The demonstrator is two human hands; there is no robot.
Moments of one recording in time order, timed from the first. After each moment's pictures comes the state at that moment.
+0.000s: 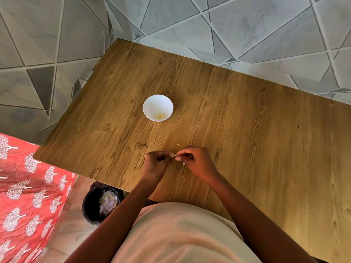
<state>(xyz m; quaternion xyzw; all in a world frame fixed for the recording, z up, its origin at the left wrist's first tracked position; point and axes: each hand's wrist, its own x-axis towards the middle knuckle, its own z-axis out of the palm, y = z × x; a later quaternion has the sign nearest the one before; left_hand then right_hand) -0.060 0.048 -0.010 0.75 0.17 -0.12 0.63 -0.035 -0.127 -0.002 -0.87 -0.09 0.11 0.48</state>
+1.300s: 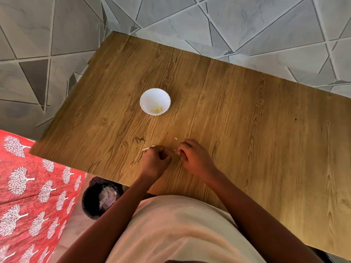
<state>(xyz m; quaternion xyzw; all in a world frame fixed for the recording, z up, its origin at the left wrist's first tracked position) -0.065 0.048 -0.009 0.88 0.08 -0.11 0.45 -0.045 -0.131 -0.013 -0.94 -0.20 0.04 0.26</state>
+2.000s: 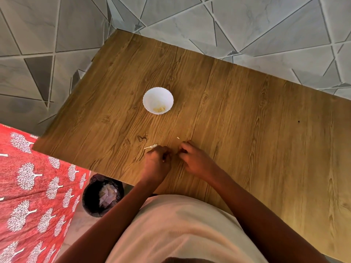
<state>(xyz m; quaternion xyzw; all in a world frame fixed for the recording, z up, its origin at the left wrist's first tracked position) -0.074 0.044 -0.010 0.92 0.00 0.02 0.39 -0.043 -0.137 -0.018 -0.93 -0.33 0.10 0.16</state>
